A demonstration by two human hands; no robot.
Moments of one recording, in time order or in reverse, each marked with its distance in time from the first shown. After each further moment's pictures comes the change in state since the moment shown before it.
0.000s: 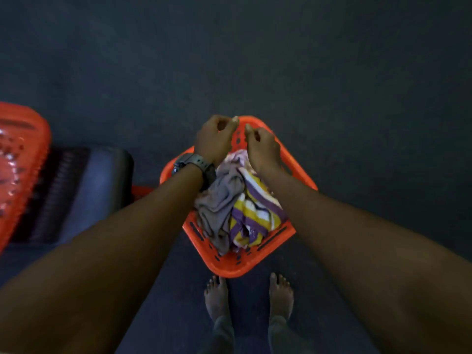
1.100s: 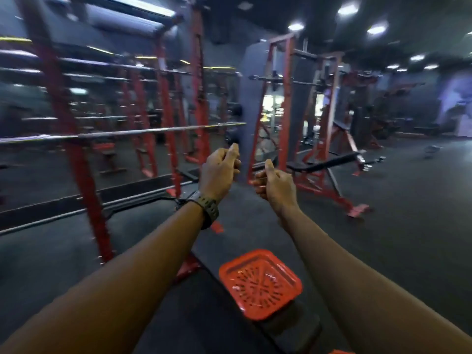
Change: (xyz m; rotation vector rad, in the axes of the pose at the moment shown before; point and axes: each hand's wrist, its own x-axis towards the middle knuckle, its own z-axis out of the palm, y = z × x) left_hand -0.619 0.317 -0.569 -0.236 0.978 0.497; right_hand -0.618 -0.582 -0.077 0.546 -0.700 -0.759
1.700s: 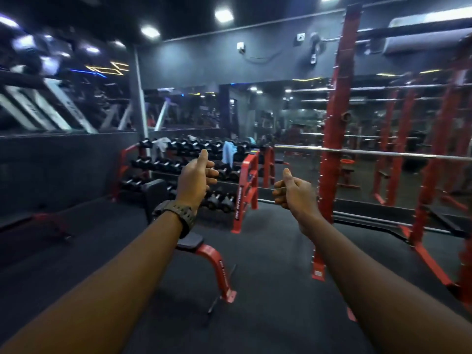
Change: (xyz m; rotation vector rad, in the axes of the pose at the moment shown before) left_hand -0.333 0.144 -0.401 0.444 1.097 -0.092; right_hand -0.288 -0.096 0.312 0.278 -1.025 -0.015
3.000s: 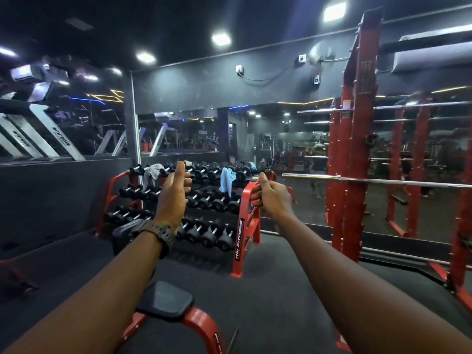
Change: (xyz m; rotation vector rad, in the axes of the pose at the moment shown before) left_hand 0.326 -0.123 0.061 0.040 0.092 0.061; right_hand 0.362 0.085 0.145 -0.008 -0.021 -0.062
